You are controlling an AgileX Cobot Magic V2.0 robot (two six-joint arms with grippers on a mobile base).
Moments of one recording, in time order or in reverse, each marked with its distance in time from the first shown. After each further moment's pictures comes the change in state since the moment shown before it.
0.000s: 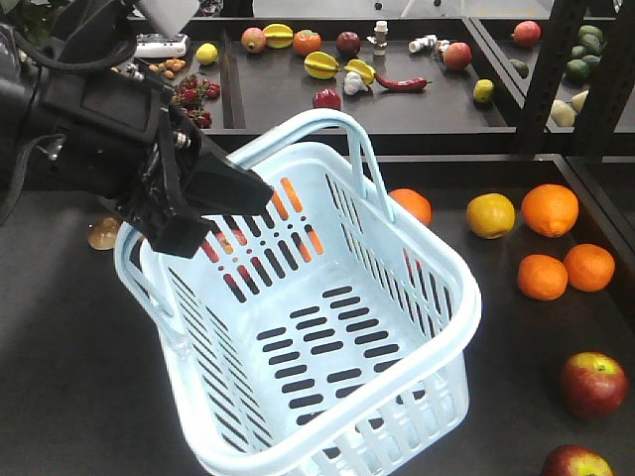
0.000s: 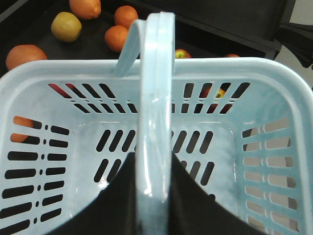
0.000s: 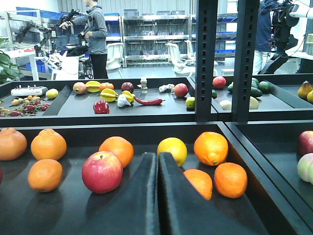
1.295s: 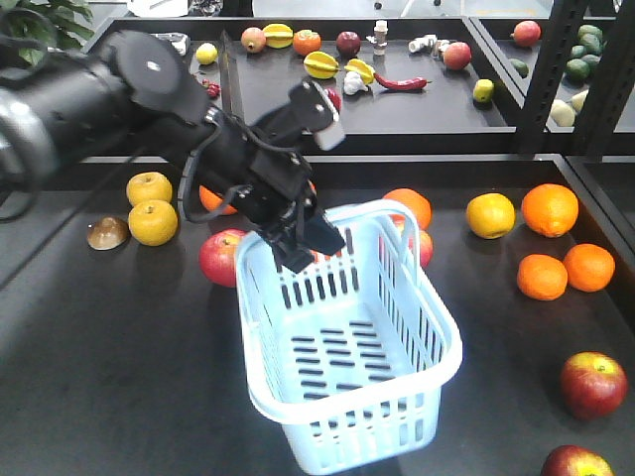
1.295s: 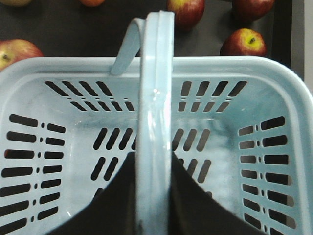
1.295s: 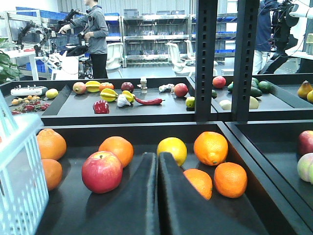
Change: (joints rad) left arm -0.003 0.552 -0.257 -0.051 0.038 0.349; right arm 0.000 0.000 0.000 0.000 0.000 0.000
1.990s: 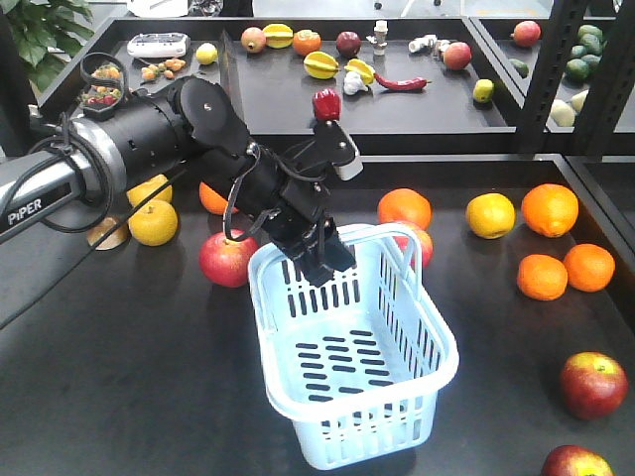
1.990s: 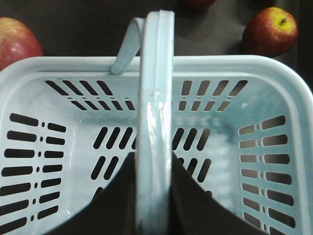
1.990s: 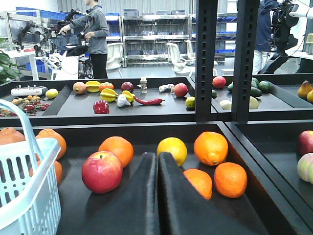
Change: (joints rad) left arm -0.010 0.128 -0.047 0.016 -0.063 0.015; right arm 0.000 0.000 0.000 0.000 0.000 0.000
